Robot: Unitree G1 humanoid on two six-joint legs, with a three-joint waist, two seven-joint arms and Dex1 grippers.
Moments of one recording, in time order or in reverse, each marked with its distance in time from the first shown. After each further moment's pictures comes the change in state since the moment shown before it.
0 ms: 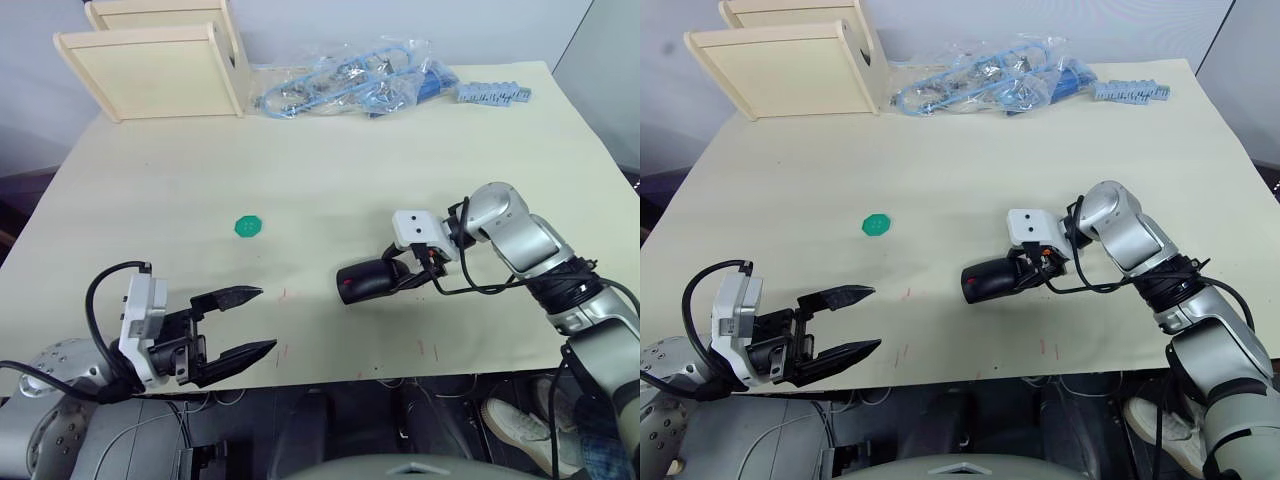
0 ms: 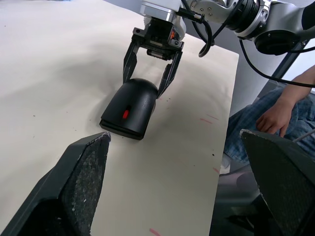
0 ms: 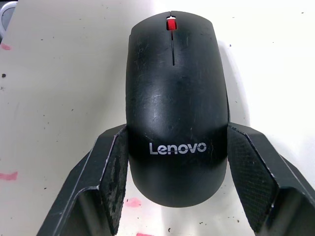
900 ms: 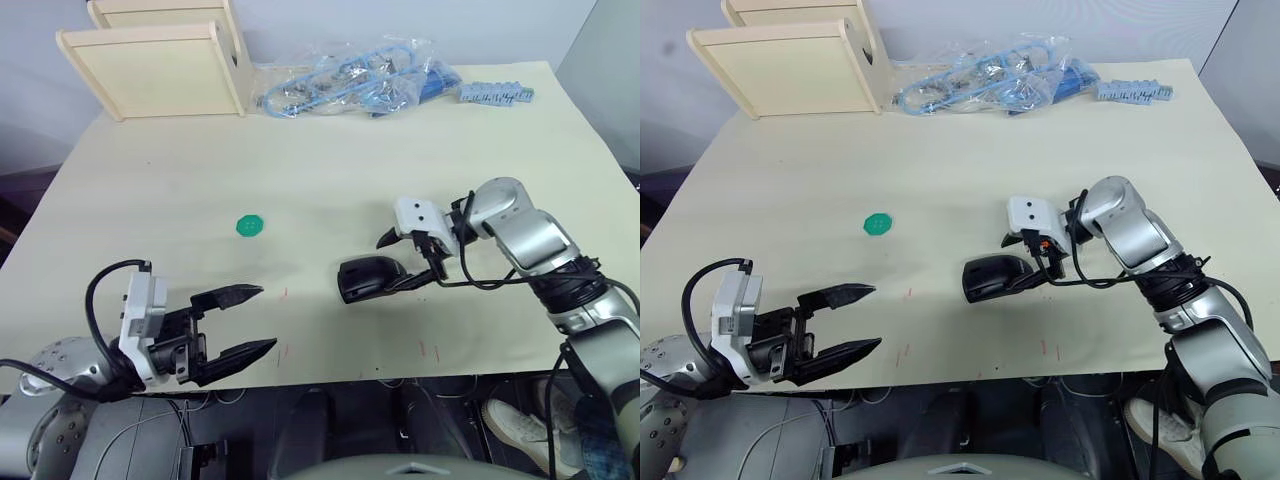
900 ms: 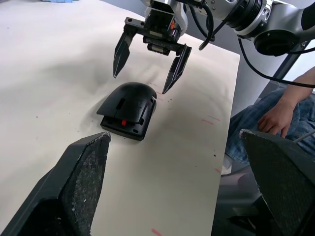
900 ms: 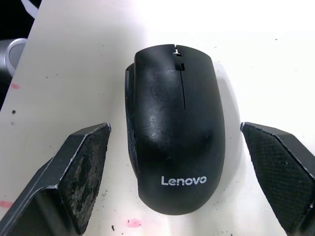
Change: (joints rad) left arm -0.013 0.000 0.000 0.000 0.000 0.000 0.000; right arm 0.005 0.005 -0.053 -0.055 0.080 0.131 -0.025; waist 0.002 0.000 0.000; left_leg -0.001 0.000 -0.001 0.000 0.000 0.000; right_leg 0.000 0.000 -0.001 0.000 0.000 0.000
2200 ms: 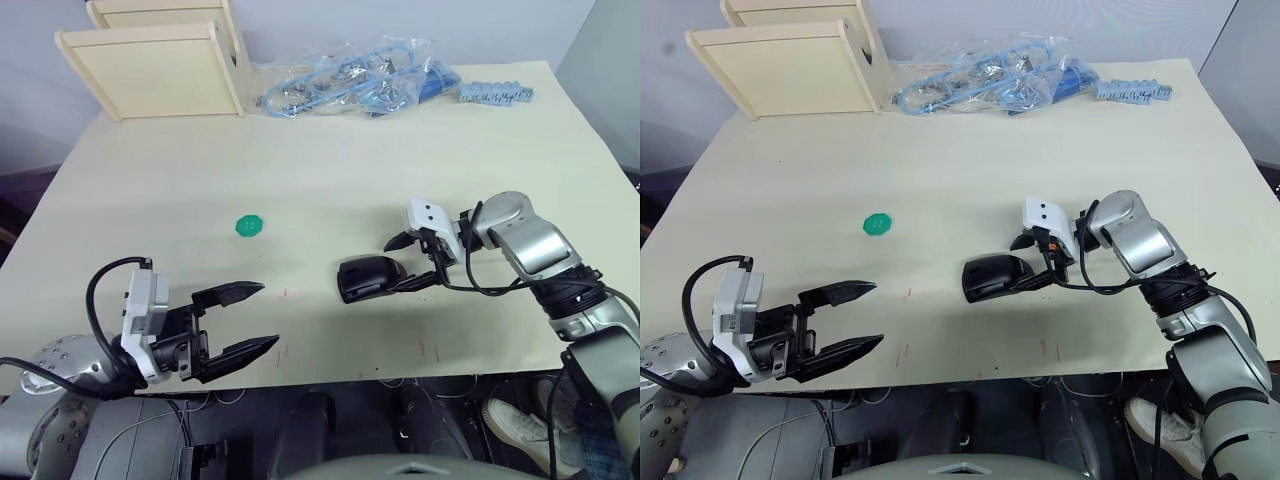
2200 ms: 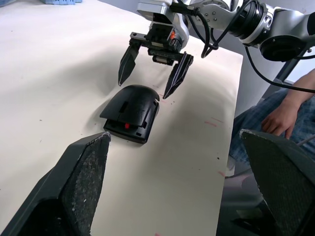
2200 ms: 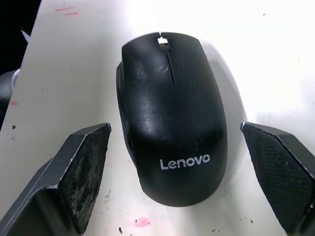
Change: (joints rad) left arm -0.004 -0.001 0.000 -0.020 -0.002 0.009 0.023; right arm 0.051 0.005 -0.041 0.080 0.052 -0.004 -0.031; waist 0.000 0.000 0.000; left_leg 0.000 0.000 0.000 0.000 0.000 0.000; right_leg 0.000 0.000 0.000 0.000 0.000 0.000
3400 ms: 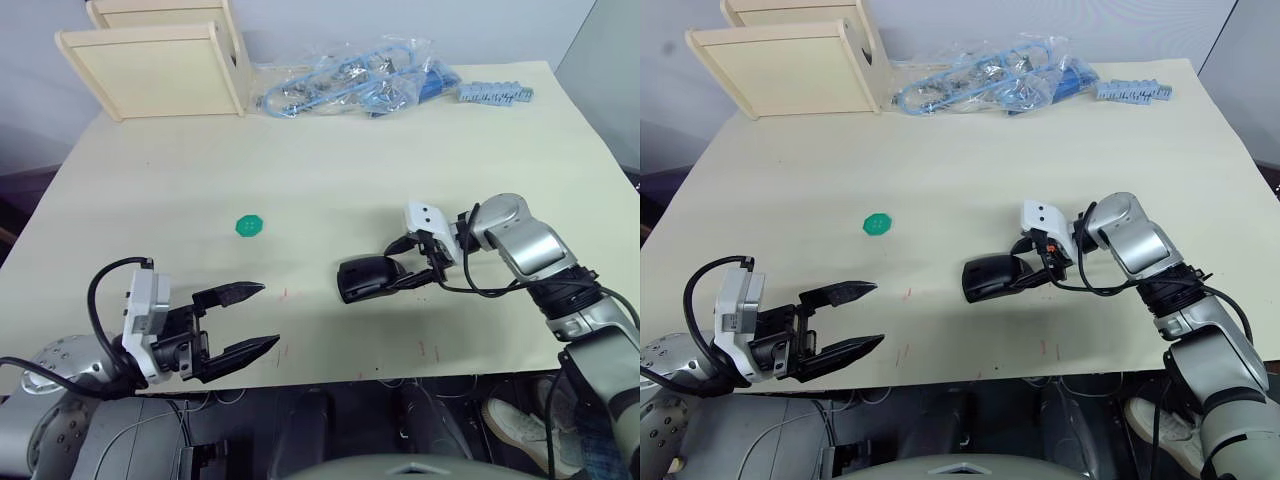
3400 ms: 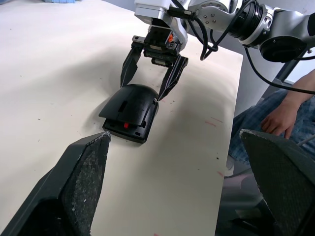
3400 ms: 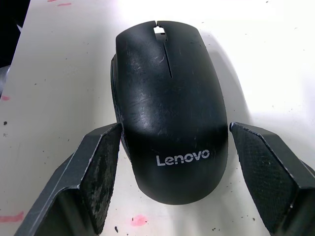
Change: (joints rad) left arm 0.000 0.000 0.000 -0.001 0.000 0.012 0.006; right arm 0.000 0.013 0.007 0.016 -0.018 -0.005 -0.004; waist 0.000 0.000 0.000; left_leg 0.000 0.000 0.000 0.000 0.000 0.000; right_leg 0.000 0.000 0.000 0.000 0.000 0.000
